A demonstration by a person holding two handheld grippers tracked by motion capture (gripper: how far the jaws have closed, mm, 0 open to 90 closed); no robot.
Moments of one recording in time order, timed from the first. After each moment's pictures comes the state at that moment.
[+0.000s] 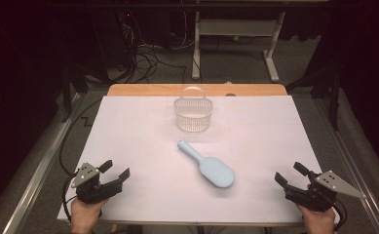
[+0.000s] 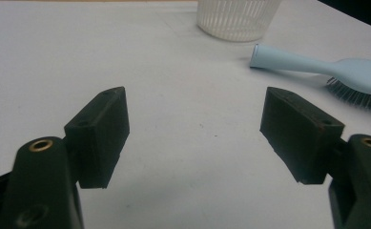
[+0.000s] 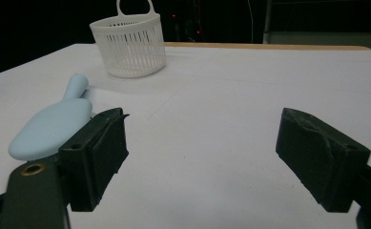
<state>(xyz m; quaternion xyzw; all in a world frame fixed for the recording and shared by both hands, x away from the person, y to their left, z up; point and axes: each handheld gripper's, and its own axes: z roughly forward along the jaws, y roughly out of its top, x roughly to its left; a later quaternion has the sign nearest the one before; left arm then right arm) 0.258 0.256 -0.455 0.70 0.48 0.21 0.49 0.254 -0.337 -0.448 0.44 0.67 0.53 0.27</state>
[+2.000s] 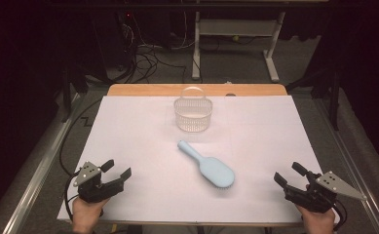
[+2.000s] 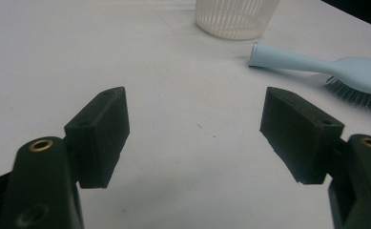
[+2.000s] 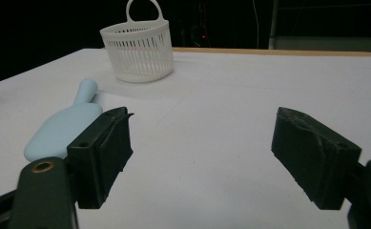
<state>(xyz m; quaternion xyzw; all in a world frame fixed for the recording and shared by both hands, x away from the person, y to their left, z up) 0.261 0.254 -0.456 0.70 0.48 0.20 0.49 0.251 -0.334 -0.445 0.43 0.67 0.54 0.27</state>
